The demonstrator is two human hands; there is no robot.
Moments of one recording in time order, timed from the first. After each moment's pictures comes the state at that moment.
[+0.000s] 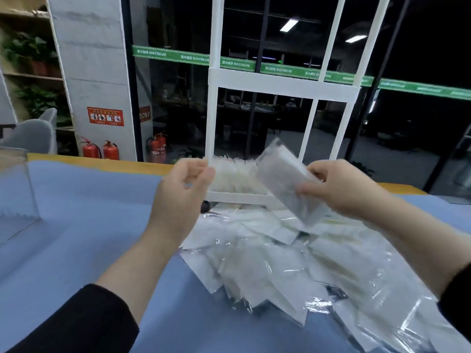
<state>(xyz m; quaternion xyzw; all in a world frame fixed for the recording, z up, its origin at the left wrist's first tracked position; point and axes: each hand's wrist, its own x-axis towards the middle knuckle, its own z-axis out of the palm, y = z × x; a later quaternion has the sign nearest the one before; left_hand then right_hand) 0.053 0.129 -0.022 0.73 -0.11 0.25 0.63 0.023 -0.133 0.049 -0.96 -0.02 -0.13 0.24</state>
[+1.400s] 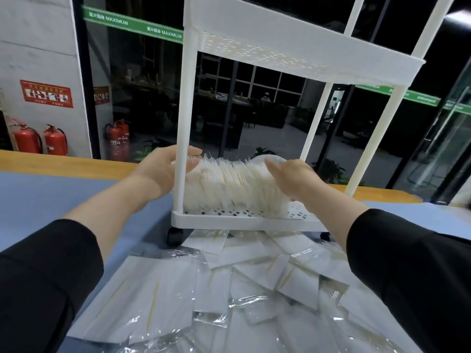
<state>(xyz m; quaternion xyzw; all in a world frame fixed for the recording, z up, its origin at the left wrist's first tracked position) 0.289 0.134 -0.045 0.81 -0.16 0.05 0.57 0.256 -0.135 -0.016 -0.95 0.14 -0.14 0.25</state>
